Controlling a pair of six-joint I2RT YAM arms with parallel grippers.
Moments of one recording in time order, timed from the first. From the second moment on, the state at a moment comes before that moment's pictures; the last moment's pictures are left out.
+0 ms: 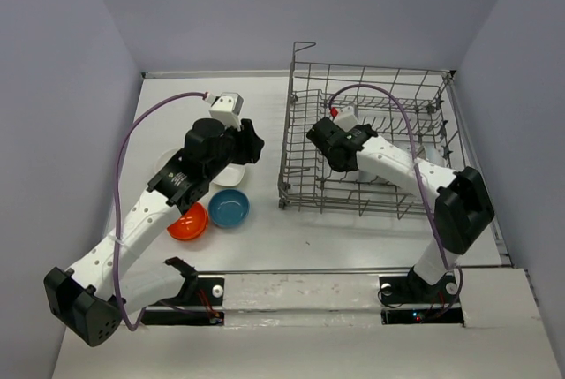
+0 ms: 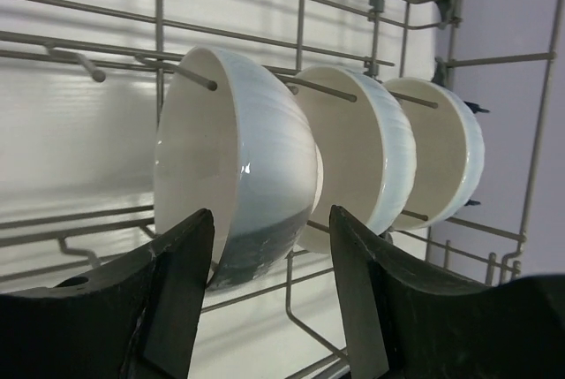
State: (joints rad) left arm -0.59 1.02 0.99 -0.33 -0.09 -0.36; right arm 0.73 1.70 1.38 -1.01 0.96 0.43
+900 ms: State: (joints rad) left arm -0.59 1.10 0.99 -0.33 -0.17 -0.38; right arm 0.73 1.33 1.22 -0.76 0.62 0.33
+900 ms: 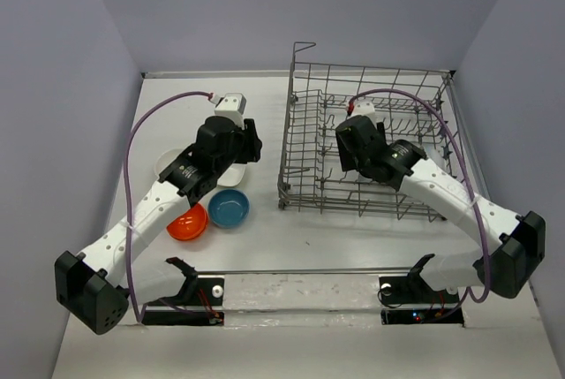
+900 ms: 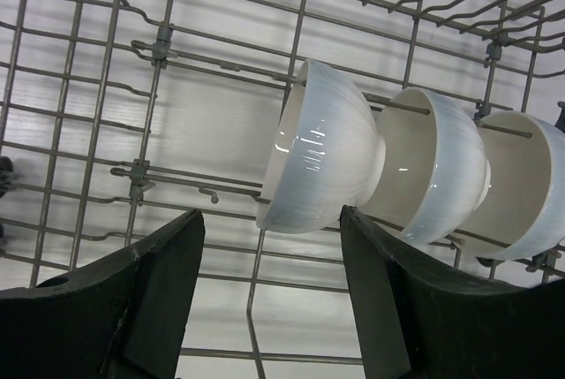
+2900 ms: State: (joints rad) left arm -0.35 1.09 0.71 -0.34 -0.34 -0.74; right arm 0.73 0.91 1.11 -0.46 0.37 0.34
